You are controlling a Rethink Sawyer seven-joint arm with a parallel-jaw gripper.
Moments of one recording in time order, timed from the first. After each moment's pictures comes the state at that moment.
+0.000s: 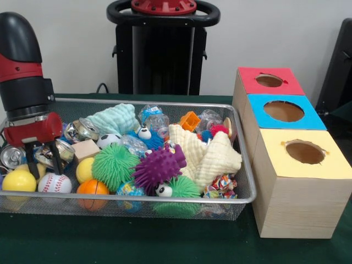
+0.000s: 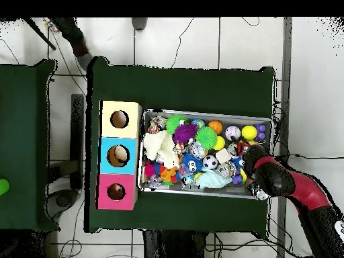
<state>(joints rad) -1.33 -0.25 0.78 1.64 -0.78 0.30 1.63</state>
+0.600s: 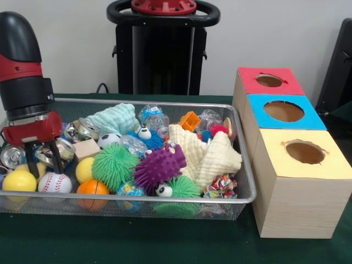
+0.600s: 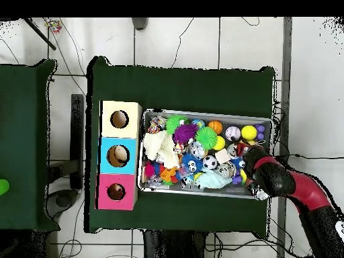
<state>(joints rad) -1.33 -0.25 0.78 1.64 -0.79 0.32 1.62</state>
